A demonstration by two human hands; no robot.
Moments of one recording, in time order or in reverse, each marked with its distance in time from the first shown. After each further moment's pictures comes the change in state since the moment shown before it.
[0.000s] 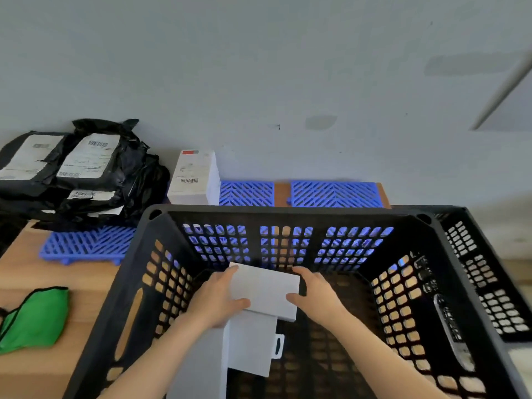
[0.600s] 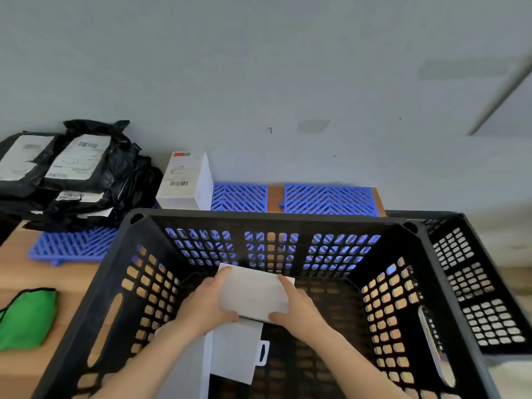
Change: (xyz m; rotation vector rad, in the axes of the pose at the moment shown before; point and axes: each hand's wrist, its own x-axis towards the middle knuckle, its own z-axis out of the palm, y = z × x) left_hand 0.003 0.013 0.005 0.029 -0.010 -0.014; right_hand 0.001 0.005 0.007 0.049 -0.164 0.044
